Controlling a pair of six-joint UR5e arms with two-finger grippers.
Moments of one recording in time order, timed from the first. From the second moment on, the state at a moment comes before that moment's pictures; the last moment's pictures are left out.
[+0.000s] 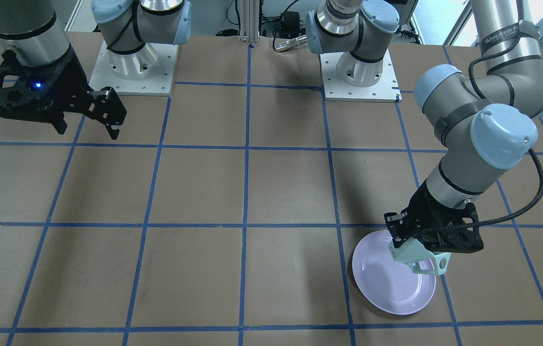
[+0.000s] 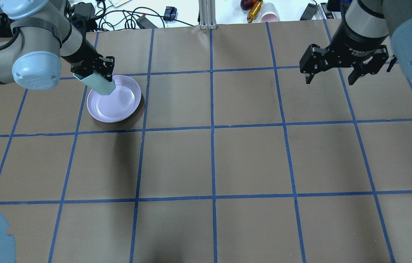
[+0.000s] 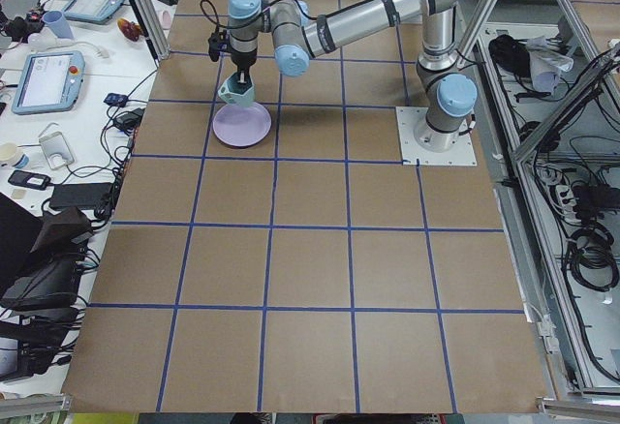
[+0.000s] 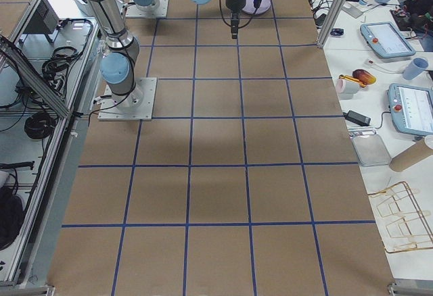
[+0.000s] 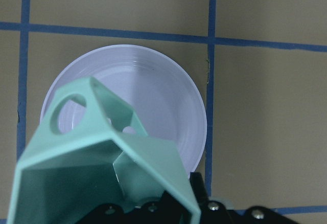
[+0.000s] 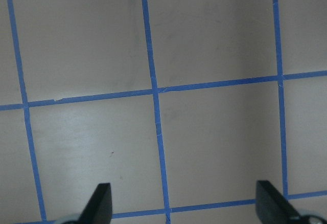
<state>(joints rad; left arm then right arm) -1.42 -1.90 -1.64 -1.02 1.48 0.18 1.52 -1.59 1.64 -1.68 -1.58 0.04</state>
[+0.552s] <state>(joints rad) -1.43 -1.93 -1.71 -0.90 1.57 0.31 1.52 -1.59 1.64 -1.68 -1.58 0.04</state>
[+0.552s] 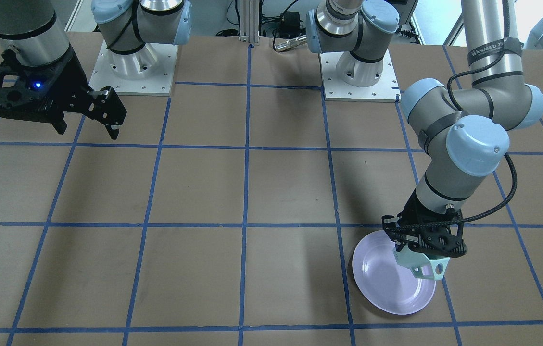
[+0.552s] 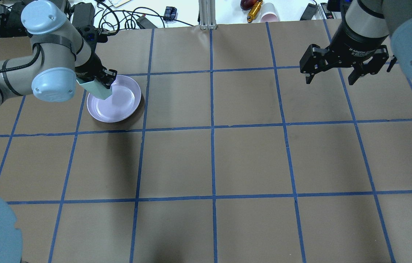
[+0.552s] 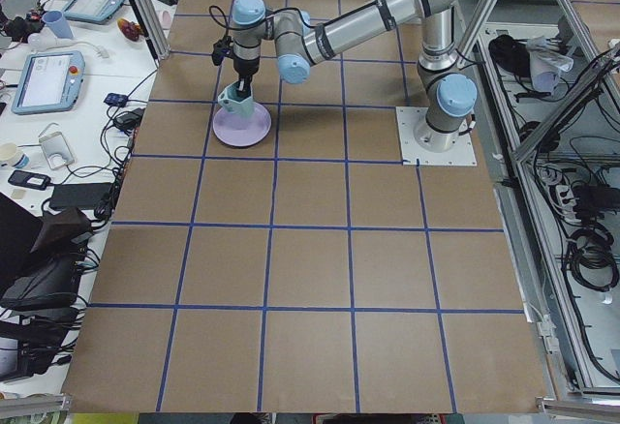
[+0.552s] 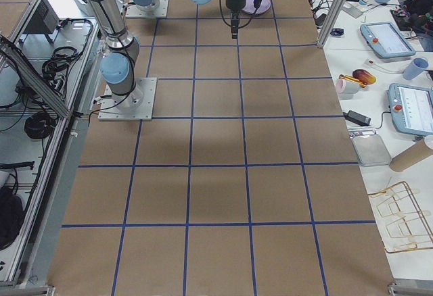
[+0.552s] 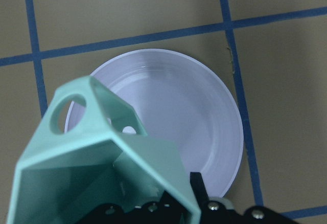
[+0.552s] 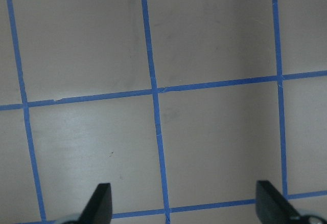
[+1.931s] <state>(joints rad) -1.48 -2.01 -1.74 -0.77 1.59 0.33 1.52 -1.59 1.64 -1.68 -1.58 0.04</state>
